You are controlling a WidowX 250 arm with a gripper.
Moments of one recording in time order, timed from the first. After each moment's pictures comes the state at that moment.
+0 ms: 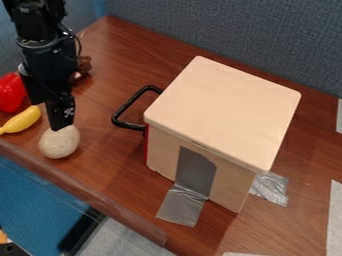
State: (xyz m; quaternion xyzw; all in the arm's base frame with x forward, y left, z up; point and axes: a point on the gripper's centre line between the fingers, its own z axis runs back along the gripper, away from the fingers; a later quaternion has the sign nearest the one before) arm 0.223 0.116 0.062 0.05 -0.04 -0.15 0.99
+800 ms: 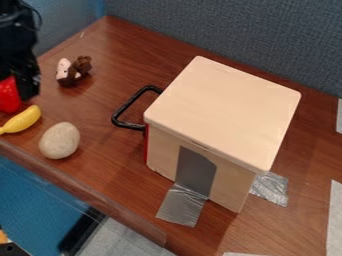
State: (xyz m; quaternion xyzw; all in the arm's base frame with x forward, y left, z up) arm 0.228 0.201 0.062 0.06 -0.03 -0.02 1.00
